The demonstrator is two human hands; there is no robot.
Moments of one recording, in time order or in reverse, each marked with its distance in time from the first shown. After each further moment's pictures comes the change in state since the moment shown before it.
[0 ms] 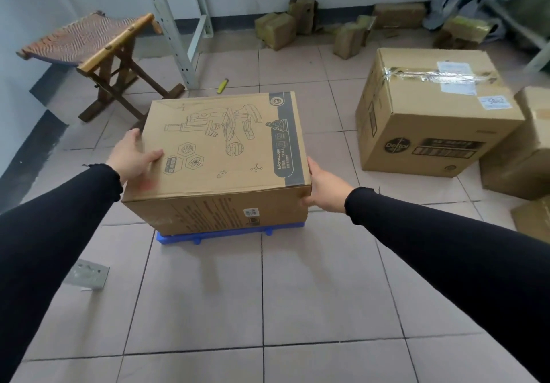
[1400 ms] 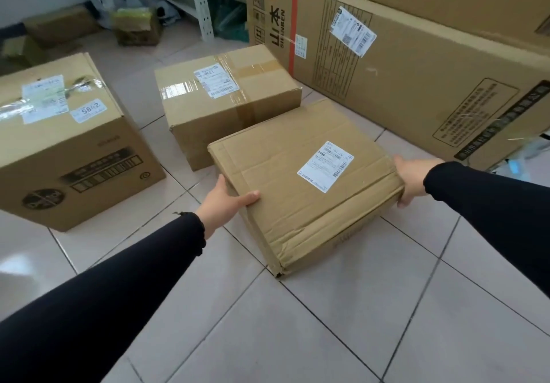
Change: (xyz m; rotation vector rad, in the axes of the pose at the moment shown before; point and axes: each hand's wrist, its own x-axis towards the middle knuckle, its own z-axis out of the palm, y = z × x) left_hand -0.404 0.499 0.511 -0.127 -0.997 0.442; right_hand -0.508 0.566 -0.238 -0.260 0.048 1.084
